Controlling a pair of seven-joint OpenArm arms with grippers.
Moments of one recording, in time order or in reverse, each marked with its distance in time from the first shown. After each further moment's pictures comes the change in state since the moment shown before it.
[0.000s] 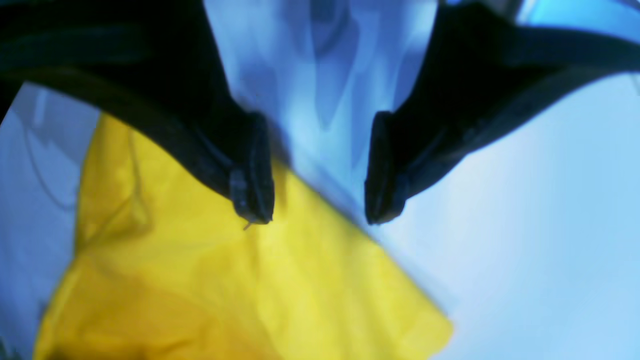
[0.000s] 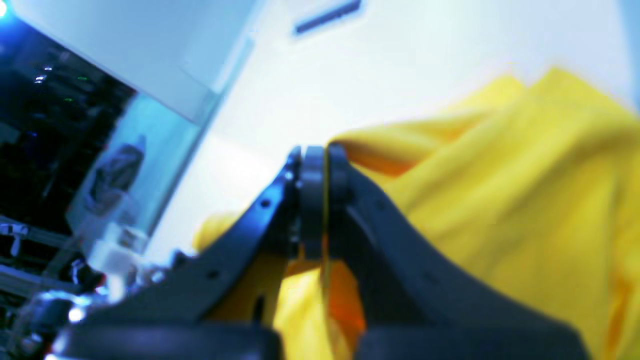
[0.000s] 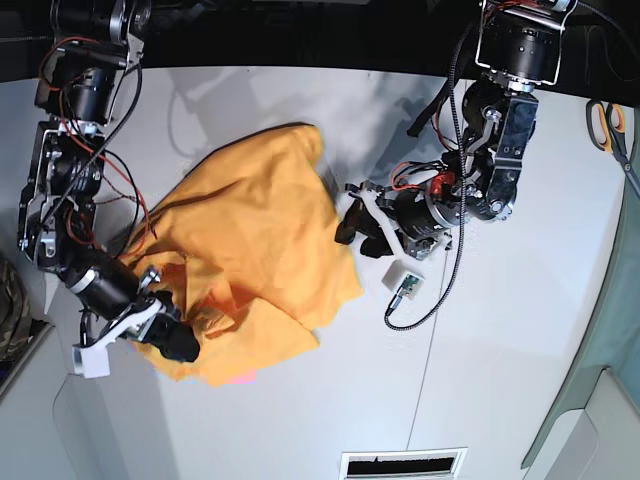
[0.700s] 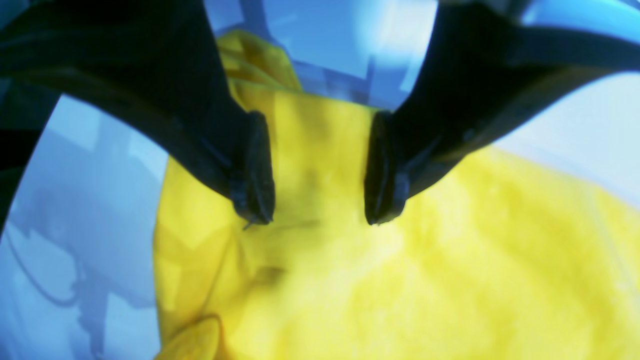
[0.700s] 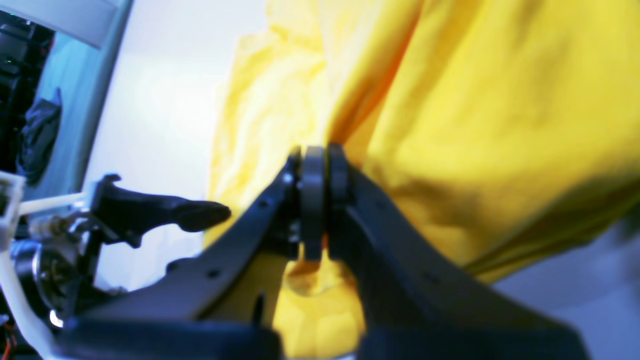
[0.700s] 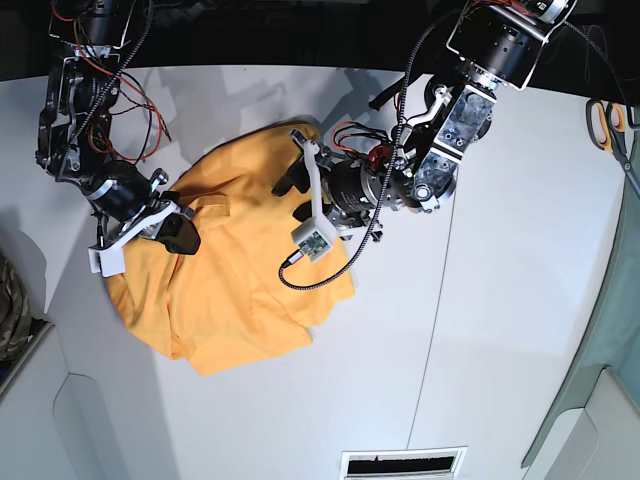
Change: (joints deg) left arm -1.6 1.4 18.9 0.0 8.7 -0.1 -2.5; right arm -16.2 -0.2 0.0 -0.9 -8.5 -1.1 5.8
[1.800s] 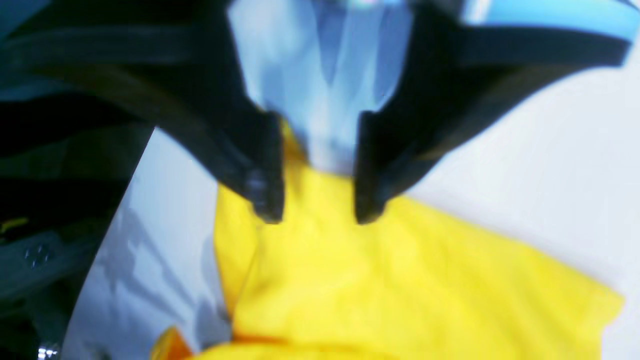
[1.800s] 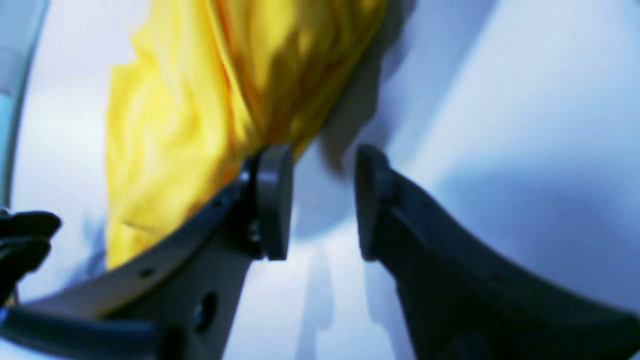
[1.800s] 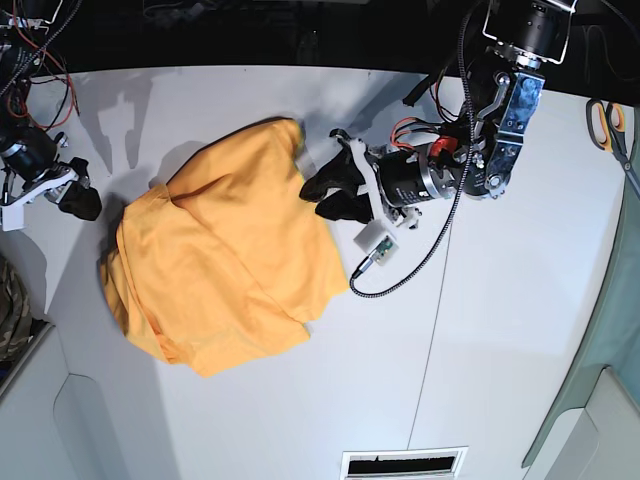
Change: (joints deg) left arm 6.0 -3.6 -12.9 5.3 -15.7 -11.4 1.2; right arm -6.7 10.5 12.7 0.0 5.6 0.9 -1.8
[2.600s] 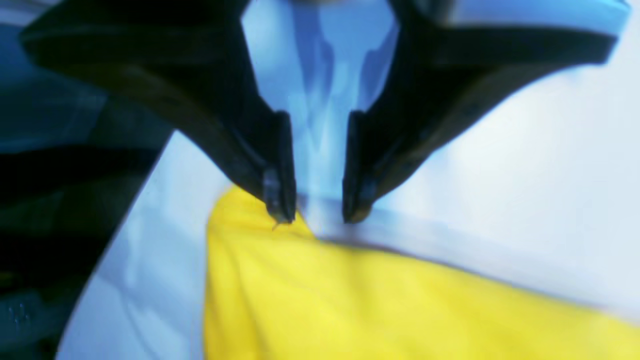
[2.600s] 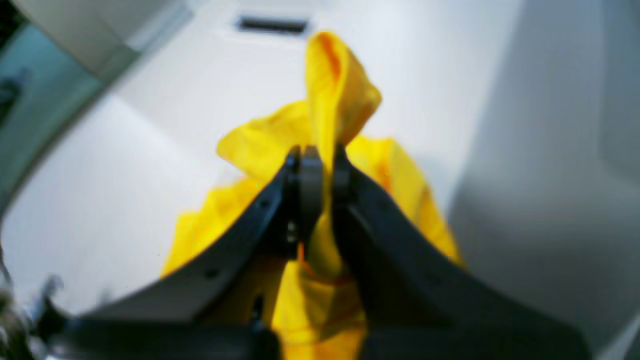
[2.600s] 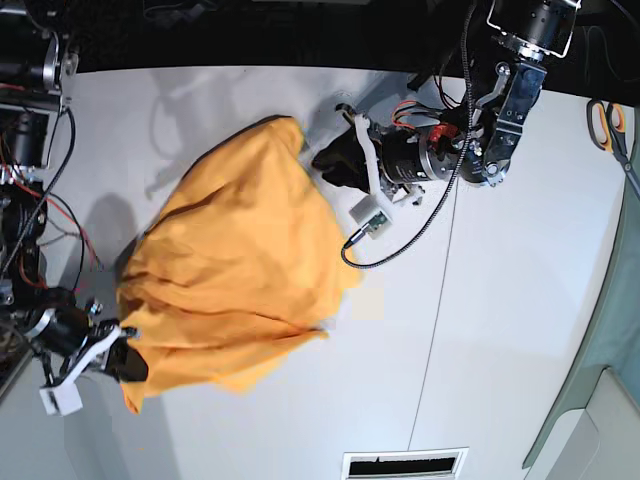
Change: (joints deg) left arm 2.1 -1.6 1.9 0.0 0.0 0.9 6.5; right arm 27.4 2.7 -22.0 -1.2 -6.6 -0.2 -2.4
